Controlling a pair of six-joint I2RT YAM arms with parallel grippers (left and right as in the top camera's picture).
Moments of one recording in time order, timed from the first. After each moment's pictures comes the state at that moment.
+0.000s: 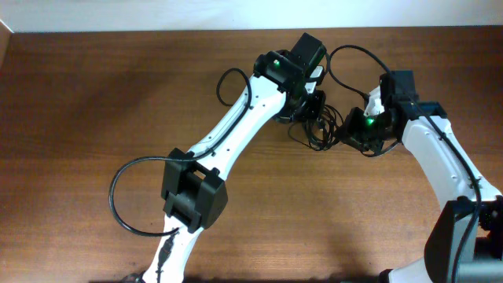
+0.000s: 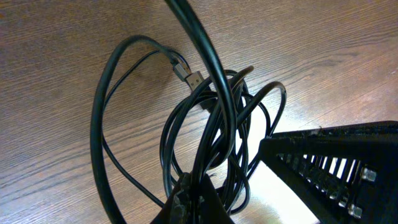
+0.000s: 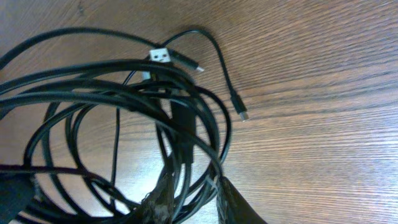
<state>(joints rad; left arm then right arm) -0.64 2.28 2.26 -1.21 0.28 -0.38 0.02 1.69 1.23 -0.81 -0.44 0.50</state>
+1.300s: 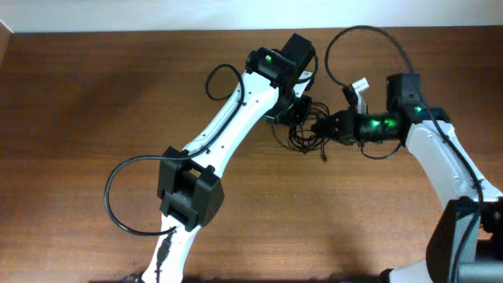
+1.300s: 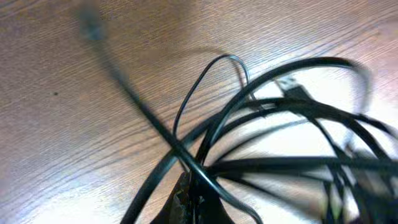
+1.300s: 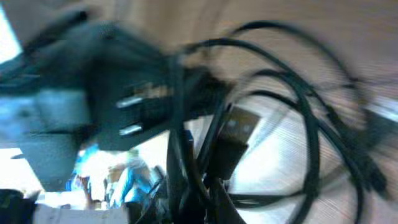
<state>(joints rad) -0.60 2.28 2.26 -1.33 0.20 -0.21 -0.02 1.68 1.18 -0.69 -1.12 0.15</state>
